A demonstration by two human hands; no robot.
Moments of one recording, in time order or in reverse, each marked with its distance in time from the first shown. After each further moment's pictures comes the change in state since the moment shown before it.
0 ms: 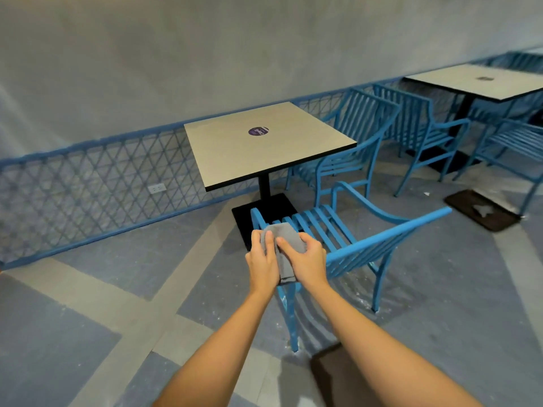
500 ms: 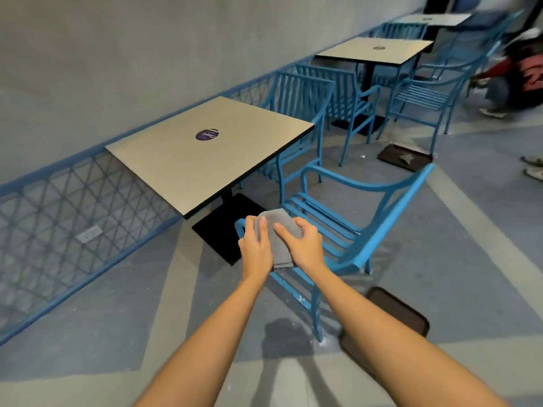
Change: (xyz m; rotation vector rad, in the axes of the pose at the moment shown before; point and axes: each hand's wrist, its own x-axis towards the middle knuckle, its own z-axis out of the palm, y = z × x) left_hand 0.174 -0.072 -0.075 -0.060 -0.382 0.127; right_hand 0.068 -0.025 0.159 -0.053 0.333 0.111
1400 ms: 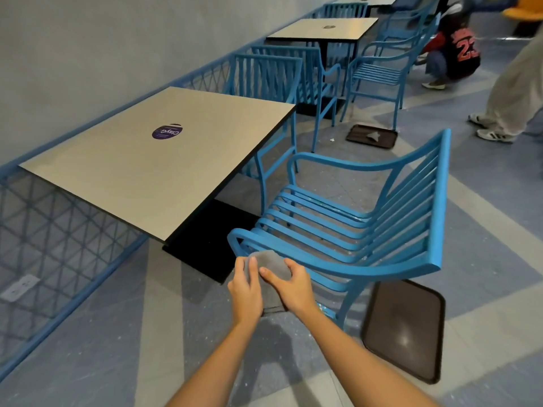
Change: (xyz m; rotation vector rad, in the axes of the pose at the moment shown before) left_hand 0.065 -0.191 -0.040 -0.010 -0.229 -0.040; right_hand 0.027 0.106 0.161 0.098 0.083 0.160
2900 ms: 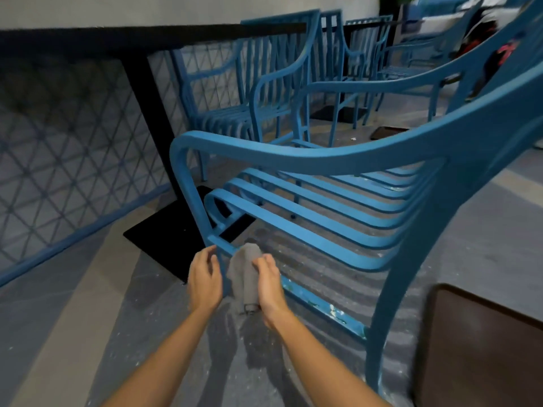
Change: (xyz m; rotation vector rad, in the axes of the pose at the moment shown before) left_hand 0.045 -0.434 0.185 0.299 0.187 0.056; right_hand 0.146 0.409 0.062 0.321 -0.105 0.127
